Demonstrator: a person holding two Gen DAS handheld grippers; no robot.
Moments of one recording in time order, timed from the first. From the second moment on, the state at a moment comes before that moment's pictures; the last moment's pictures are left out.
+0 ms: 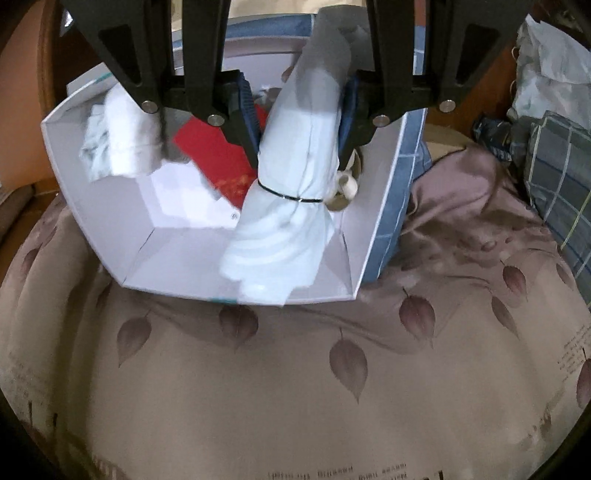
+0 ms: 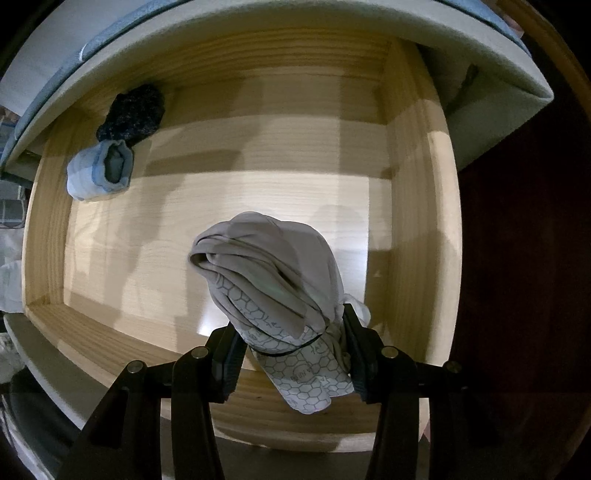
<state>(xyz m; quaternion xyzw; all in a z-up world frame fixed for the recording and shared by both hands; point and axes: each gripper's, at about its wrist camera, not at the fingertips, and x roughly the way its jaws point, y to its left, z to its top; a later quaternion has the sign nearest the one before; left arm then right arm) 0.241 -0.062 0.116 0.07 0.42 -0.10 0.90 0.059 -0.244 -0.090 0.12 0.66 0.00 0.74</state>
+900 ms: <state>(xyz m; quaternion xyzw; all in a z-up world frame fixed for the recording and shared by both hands) 0.208 -0.032 0.167 0.04 0.38 -0.10 0.92 0.060 -0.243 -0.089 0.12 0.67 0.00 0.74</state>
